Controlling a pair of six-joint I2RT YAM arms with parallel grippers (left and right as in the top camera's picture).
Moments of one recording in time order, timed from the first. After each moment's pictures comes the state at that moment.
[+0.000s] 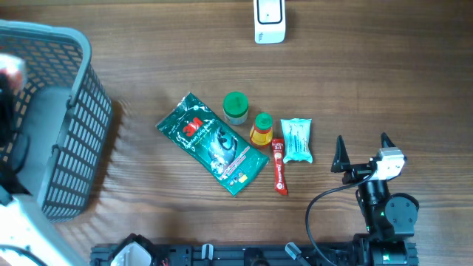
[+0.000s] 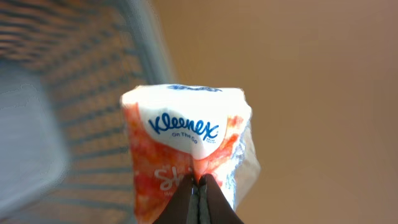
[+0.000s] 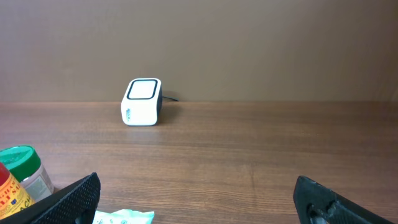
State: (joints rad) left arm 0.81 1.13 1.31 -0.56 0.64 -0.89; right arm 0.00 0.03 0.01 0.00 -0.07 0.02
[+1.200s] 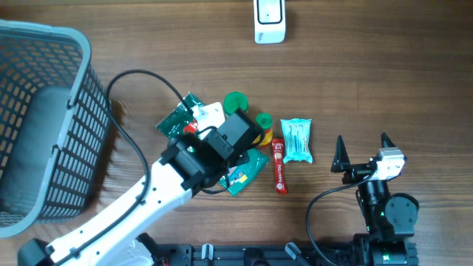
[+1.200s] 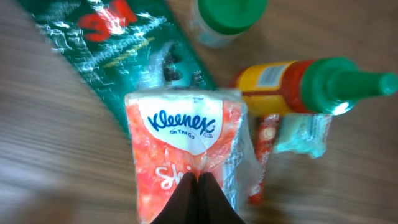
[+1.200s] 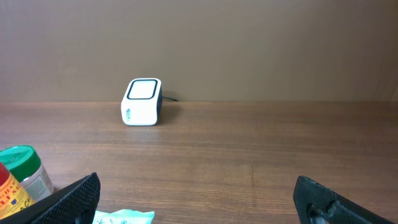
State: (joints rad) left arm -0.83 1.34 1.18 -1.01 -0.23 -1.07; right arm 0.00 0.03 0.01 0.00 -0.07 0.02
